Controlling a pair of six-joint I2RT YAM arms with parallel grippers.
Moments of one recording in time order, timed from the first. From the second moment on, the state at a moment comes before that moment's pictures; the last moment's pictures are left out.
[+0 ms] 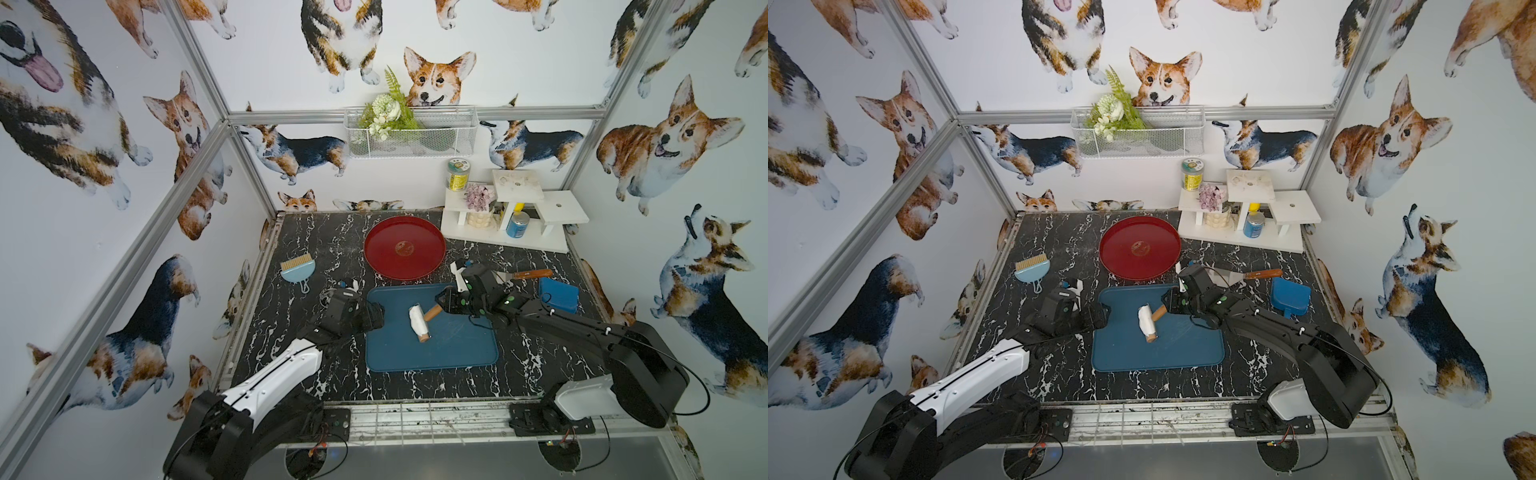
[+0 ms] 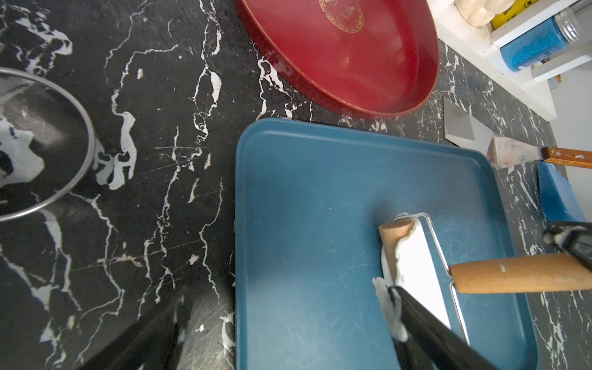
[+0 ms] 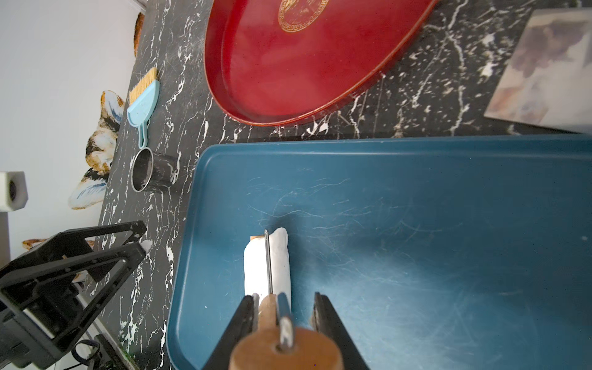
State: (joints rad) left arm -0.44 1.07 0.47 -0.17 0.02 -0.59; right arm 0.61 1.37 0.77 -0.18 -0.11 0.66
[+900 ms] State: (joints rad) left arm -0.44 1.07 0.50 -0.18 0.00 -0.59; right arm 0.62 1.38 0.81 -0.23 -0.07 0.62
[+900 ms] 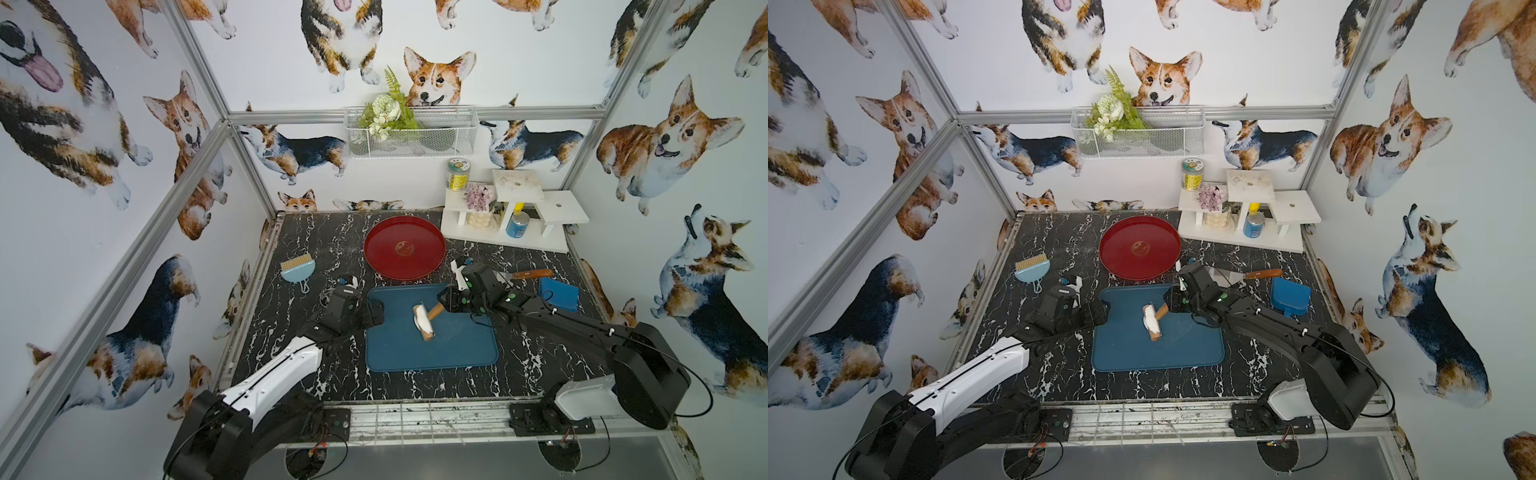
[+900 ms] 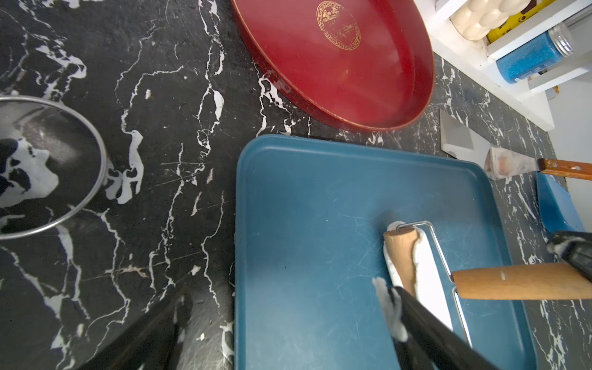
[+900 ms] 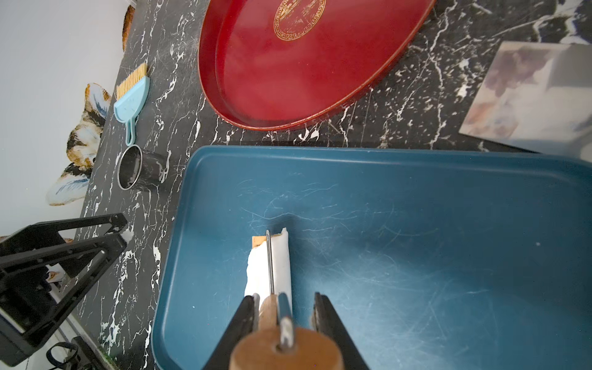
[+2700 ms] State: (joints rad) left arm -0.44 1.06 0.51 -0.22 -0.04 -0.59; right arm 0.63 1.36 0.76 -0.17 -0.10 0.63
